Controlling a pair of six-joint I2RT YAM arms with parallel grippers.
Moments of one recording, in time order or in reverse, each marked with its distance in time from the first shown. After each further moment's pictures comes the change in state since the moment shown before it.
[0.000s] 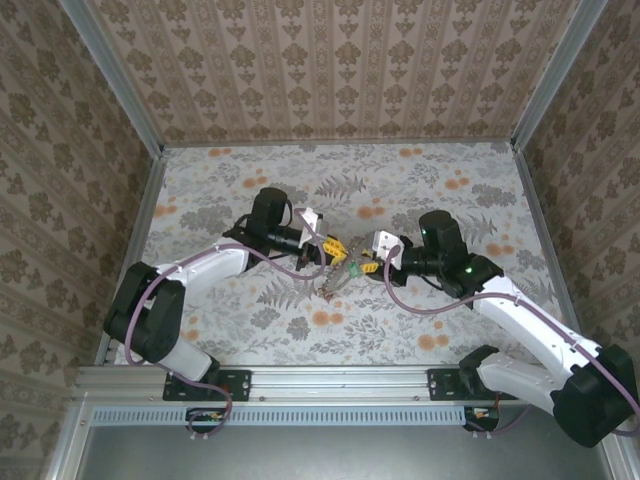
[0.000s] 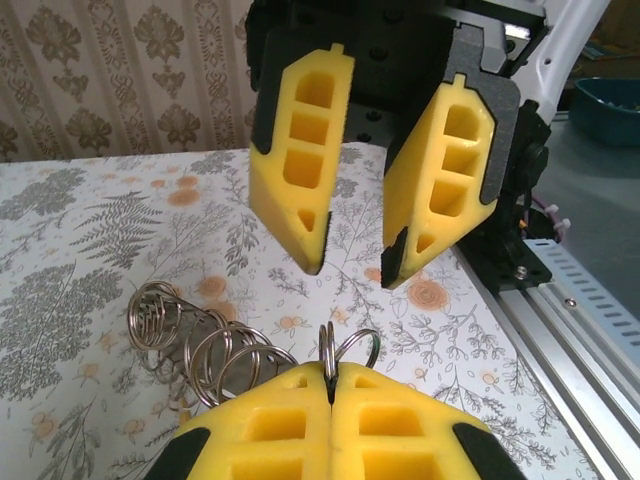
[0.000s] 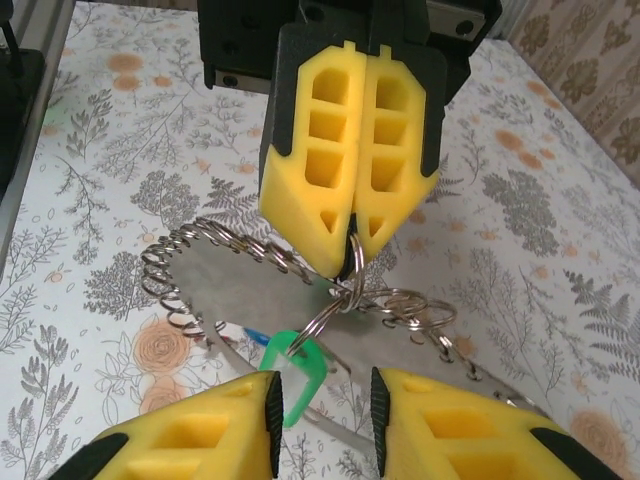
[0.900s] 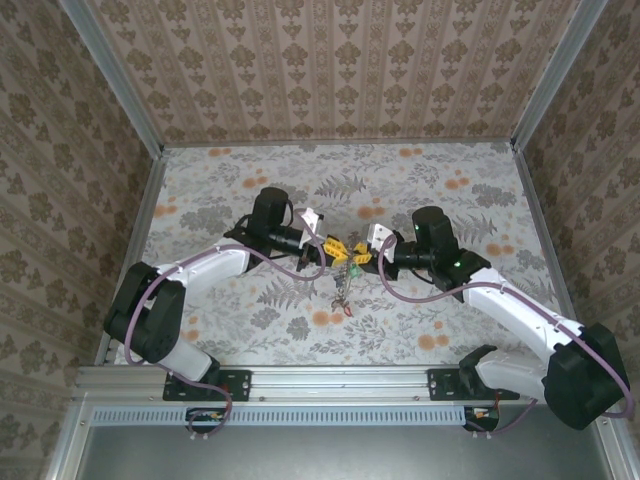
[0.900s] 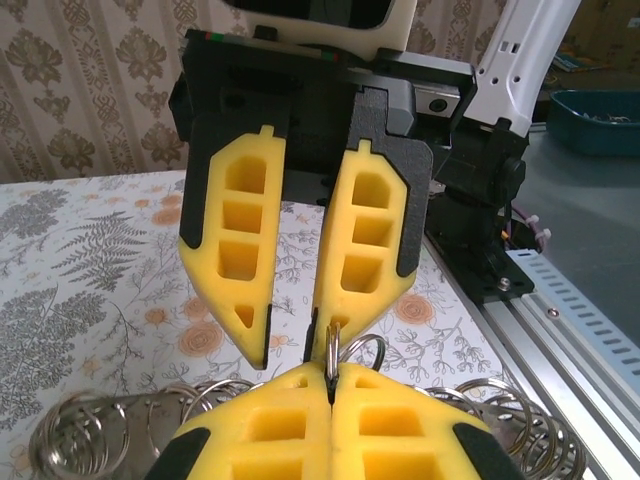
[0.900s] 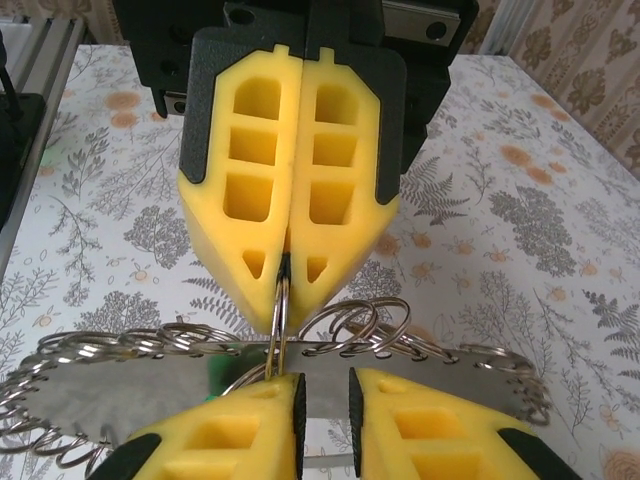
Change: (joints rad) left arm -0.015 0.000 0.000 0.041 0.030 -0.028; right arm 0.003 0.105 -0.009 0.160 -0.045 0.089
